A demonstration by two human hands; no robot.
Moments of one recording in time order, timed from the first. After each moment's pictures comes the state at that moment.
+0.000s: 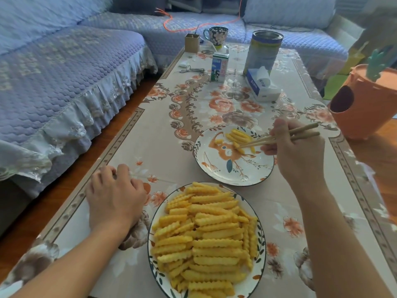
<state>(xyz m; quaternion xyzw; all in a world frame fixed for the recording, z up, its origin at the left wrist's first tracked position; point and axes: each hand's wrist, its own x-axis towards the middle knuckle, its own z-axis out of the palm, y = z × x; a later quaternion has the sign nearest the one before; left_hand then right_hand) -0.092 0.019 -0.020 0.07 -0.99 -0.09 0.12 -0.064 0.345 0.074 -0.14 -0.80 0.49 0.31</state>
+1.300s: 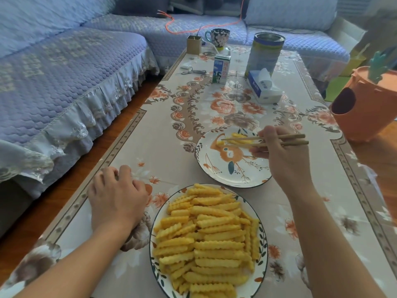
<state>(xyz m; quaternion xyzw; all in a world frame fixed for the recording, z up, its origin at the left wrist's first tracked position) -0.092 0.019 -0.020 0.08 -0.99 -0.09 0.12 -0.073 0.332 0.062 -0.13 -0.73 0.62 0.25</state>
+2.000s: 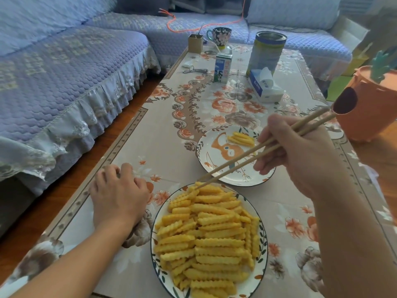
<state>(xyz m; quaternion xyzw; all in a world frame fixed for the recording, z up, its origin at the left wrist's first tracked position) -0.091 0.021 -0.017 0.07 -0.99 -0.09 0.11 -0.037 0.316 0.127 -0.03 -0.73 0.68 0.13</state>
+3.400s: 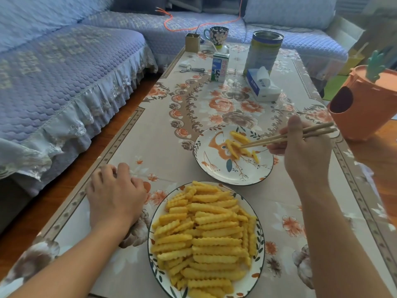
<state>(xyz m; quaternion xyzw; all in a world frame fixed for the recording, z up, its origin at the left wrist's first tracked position) -0.093 0.019 -0.020 0.08 -0.99 -0.09 0.12 -0.061 0.349 0.078 -0.19 -0.74 0.56 0.32</state>
